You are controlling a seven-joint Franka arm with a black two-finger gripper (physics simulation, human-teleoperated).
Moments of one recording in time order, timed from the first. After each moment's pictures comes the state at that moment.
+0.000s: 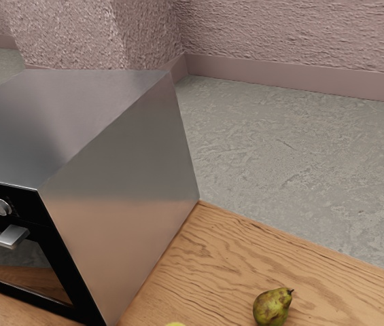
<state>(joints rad) 0.18 -1.06 0.54 -1.87 0.16 1.41 1.01</state>
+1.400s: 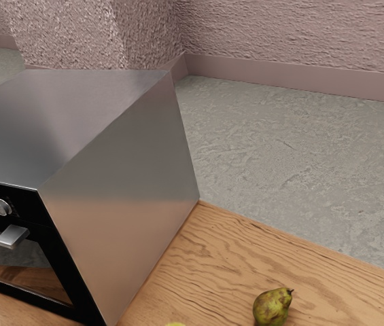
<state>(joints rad) 0.27 -1.04 0.39 -2.26 0.17 1.77 1.76</state>
